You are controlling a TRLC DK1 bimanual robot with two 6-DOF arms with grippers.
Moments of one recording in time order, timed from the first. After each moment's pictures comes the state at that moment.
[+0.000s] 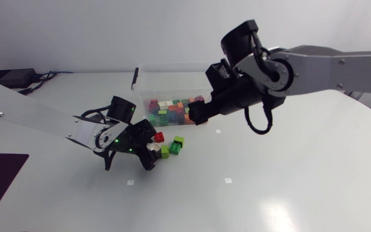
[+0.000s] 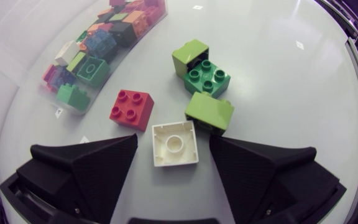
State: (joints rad) left arm -0.38 1.94 0.89 0.08 0.25 0.60; right arm 0.54 1.66 1.20 -0.41 -0.12 0.02
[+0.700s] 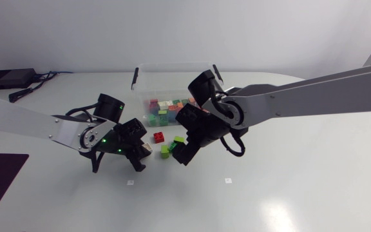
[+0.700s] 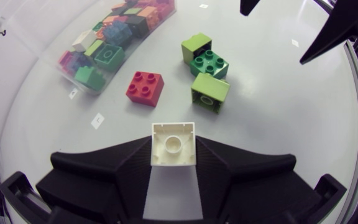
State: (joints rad) left arm -0.33 1.81 0.83 0.00 0.24 0.61; right arm 0.64 1.86 1.17 -0.34 -0.23 -0.28
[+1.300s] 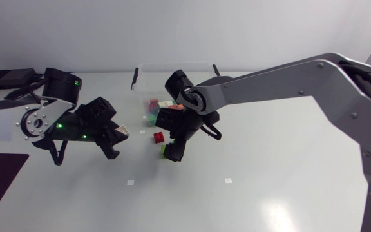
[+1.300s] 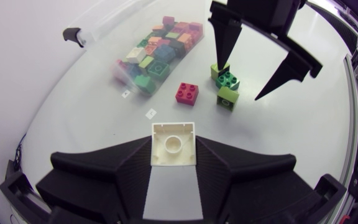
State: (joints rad) left arm -0.21 1.47 0.80 -0.21 0.26 0.65; right arm 0.67 2.12 1.50 -0.54 -0.23 -0.66
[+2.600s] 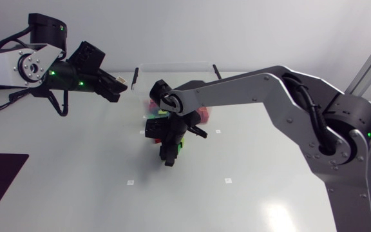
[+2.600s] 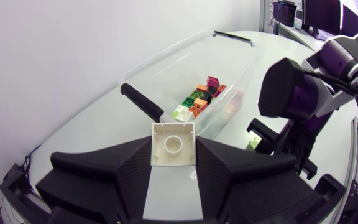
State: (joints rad) left arm -0.12 1.61 1.17 -0.21 0.36 0.50; right arm 0.72 2.31 1.72 -0.72 -0.21 -0.82
